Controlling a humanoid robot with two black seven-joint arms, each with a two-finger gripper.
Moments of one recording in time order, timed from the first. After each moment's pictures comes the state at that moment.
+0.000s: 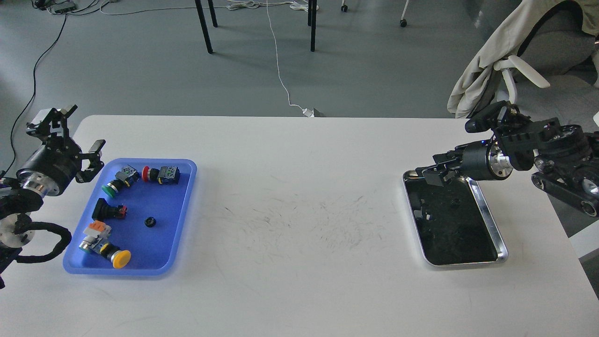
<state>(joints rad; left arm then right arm) -0.62 0.64 -0.41 -0.59 -0.09 -0.47 -0.48 1.15 -0.59 -0.17 0.82 -1.62 0.21 0.49</state>
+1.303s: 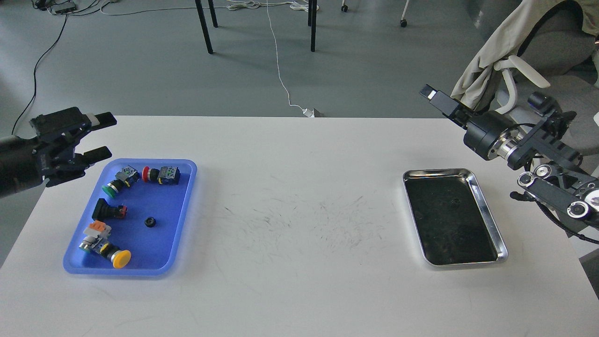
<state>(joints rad) -0.65 1.26 -0.41 -1.46 0.64 -0.48 -0.45 0.85 -0.59 0.30 0.90 -1.00 -0.11 0.49</state>
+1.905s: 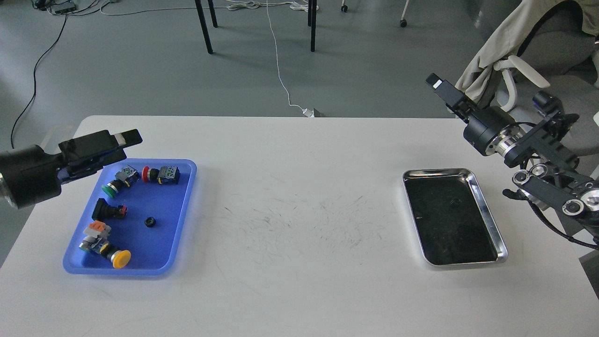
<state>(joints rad) -0.64 1.29 -0.39 -1.60 0.92 -0.24 -0.49 0.84 -0.57 0.32 0.90 -0.96 -0.18 0.48</state>
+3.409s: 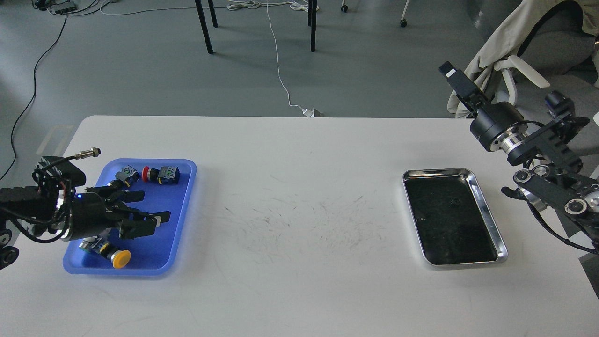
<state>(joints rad) -0.63 0.96 -0.31 -1.24 1.81 -0.11 -0.49 0.81 -0.58 0.36 0.93 -0.91 -0.26 0.47</state>
